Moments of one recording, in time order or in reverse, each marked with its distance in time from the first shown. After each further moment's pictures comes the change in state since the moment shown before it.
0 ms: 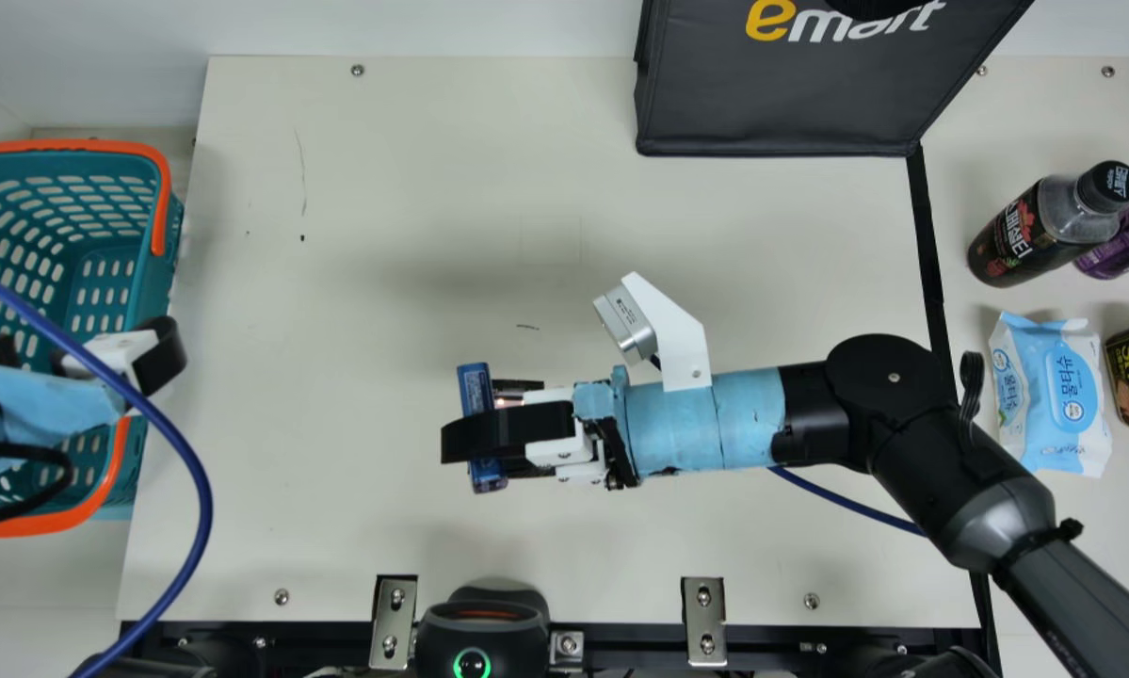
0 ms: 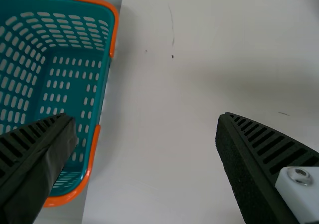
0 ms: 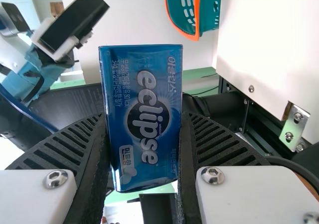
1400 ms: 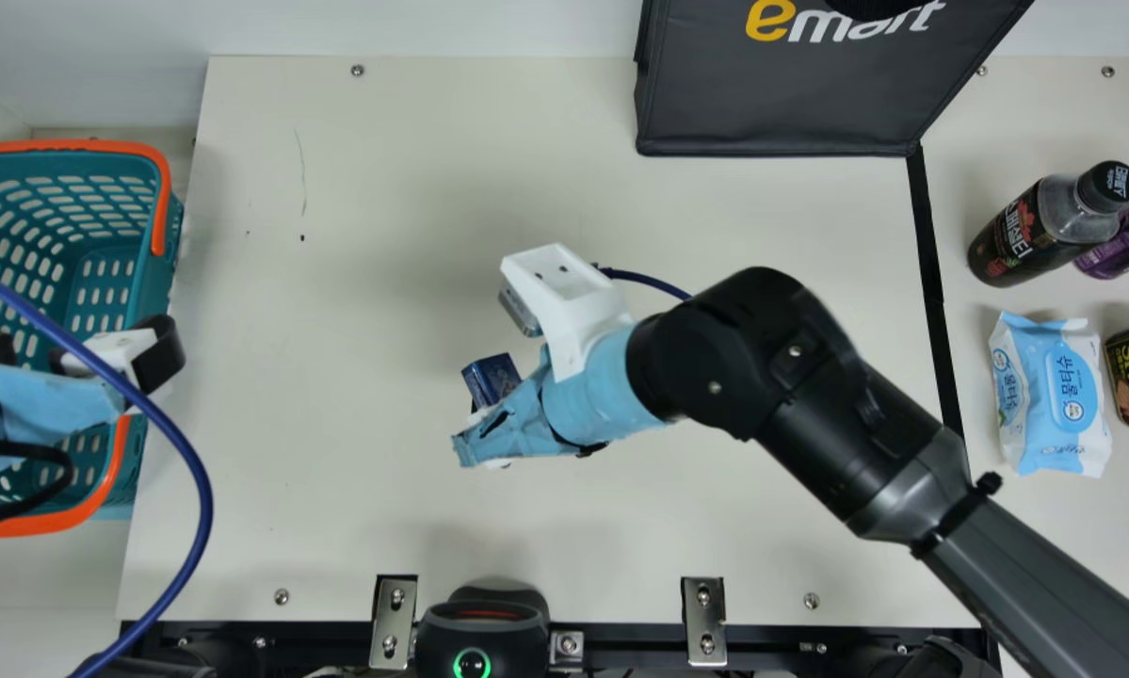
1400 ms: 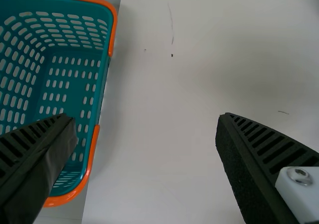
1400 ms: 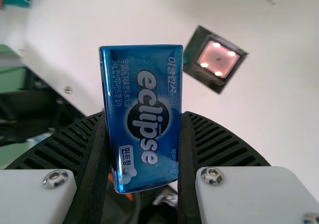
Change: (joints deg) left arm 0.0 0.0 0.0 0.0 0.1 0.0; right arm 20.4 7.7 -30.5 -67.4 -7.4 34.8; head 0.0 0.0
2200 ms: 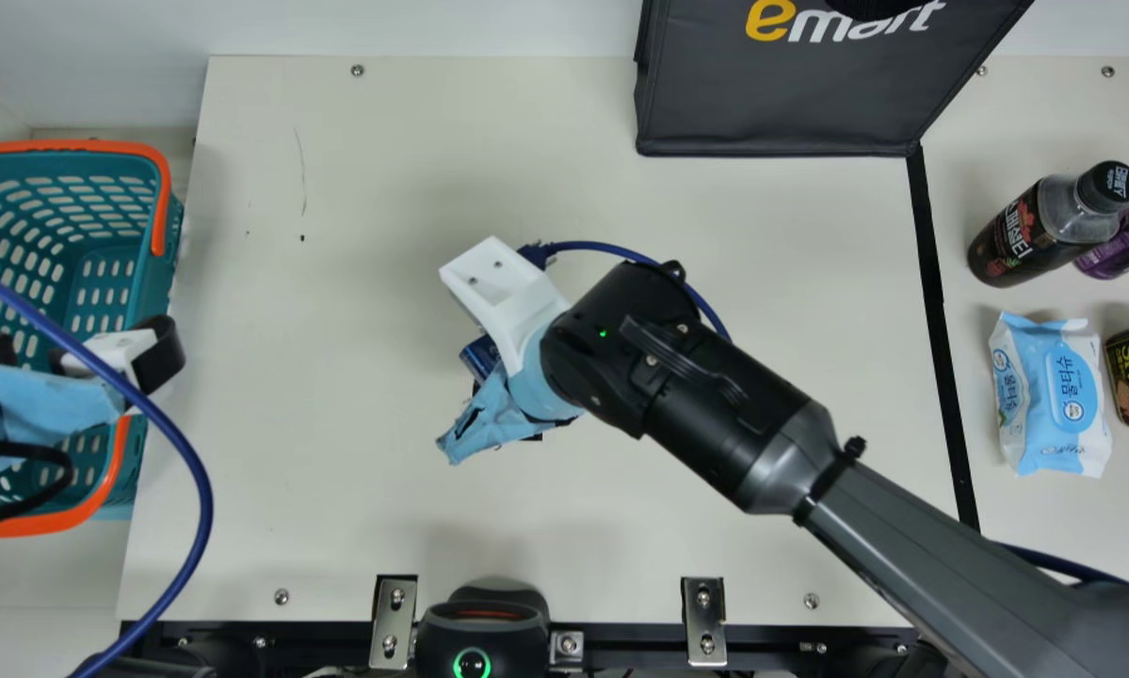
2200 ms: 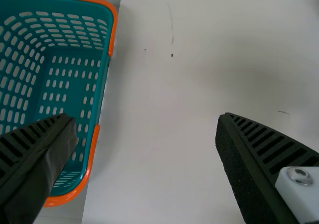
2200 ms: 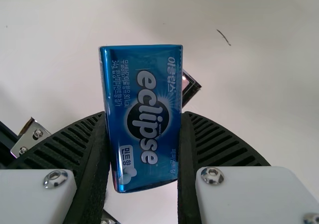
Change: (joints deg) left arm 0.0 0.0 0.0 0.0 0.0 0.0; right arm 5.9 8.3 -5.3 -14.7 -1.4 -1.2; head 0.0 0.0
